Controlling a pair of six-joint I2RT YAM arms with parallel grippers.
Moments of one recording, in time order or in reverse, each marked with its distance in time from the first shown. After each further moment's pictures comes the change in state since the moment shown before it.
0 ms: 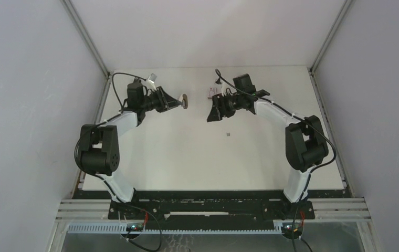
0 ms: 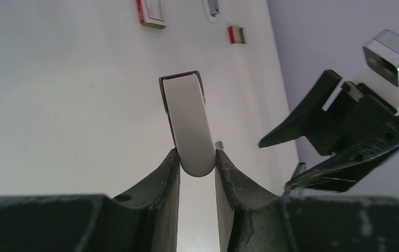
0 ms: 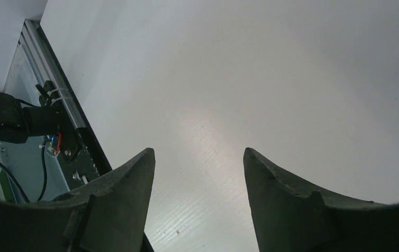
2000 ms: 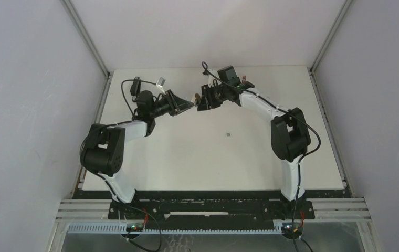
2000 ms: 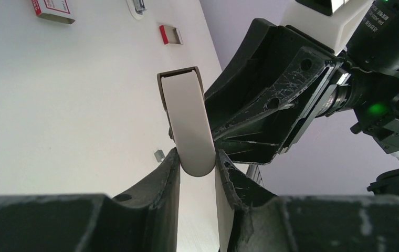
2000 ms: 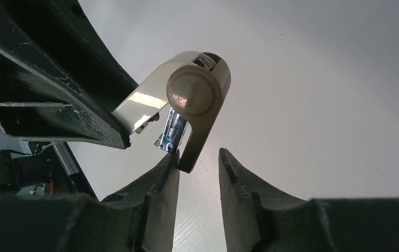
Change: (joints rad) left arm -0.137 0.005 -0.178 0.498 0.004 -0.353; right arm 0.077 0.219 0.307 -0.014 0.146 0.101
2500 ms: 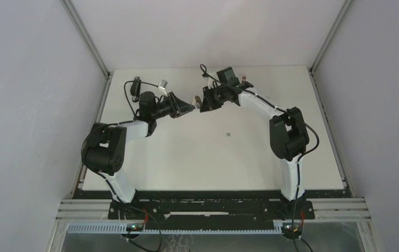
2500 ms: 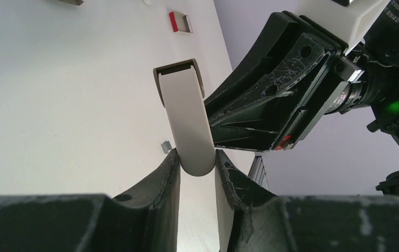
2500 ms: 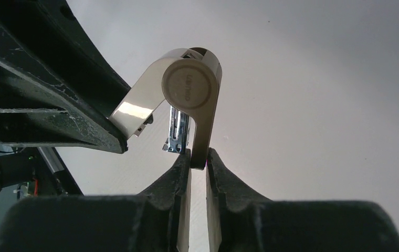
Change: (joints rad) left arm -0.012 0.016 0.000 -0.047 -0.004 0.028; right arm 0.003 0.022 0.018 -0.047 0.023 -0.034
